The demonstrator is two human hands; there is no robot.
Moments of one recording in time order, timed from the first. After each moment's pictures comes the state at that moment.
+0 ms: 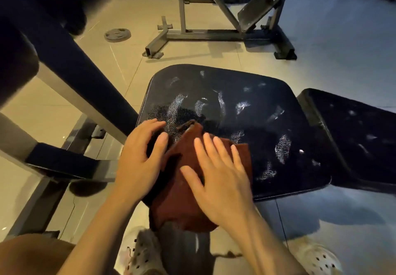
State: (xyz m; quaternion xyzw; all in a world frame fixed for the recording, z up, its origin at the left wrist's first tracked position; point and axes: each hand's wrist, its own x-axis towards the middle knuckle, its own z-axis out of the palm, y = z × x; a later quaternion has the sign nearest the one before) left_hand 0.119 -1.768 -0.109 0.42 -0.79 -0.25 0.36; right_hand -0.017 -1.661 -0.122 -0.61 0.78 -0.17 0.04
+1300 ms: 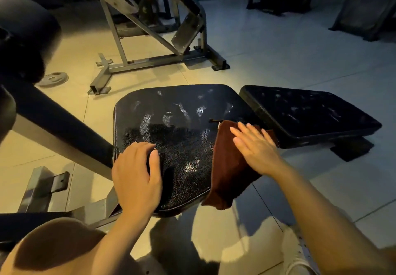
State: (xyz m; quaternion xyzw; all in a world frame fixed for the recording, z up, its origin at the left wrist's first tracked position) left_hand 0.116 -1.757 -0.118 0.36 -0.84 -0.14 0.39; right_hand -0.119 -1.602 -0.127 -0.43 0.89 -0.14 0.10
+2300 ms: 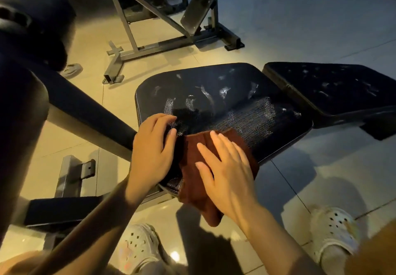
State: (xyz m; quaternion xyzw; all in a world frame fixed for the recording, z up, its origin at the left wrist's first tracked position) left_hand 0.130 -1.808 -0.097 0.26 -0.91 -0.17 0.27; right_hand 0.047 -1.654 -0.143 -0.46 0.85 -0.24 -0.08
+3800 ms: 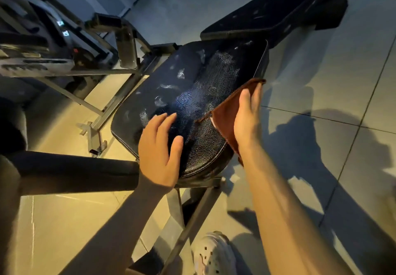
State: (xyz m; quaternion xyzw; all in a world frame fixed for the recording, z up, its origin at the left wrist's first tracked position) left_hand 0.138 -1.843 -0.122 -0.04 -0.97 -0.11 0.23; right_hand 0.045 -1.687 -0.181 0.13 0.58 -0.80 -0.03
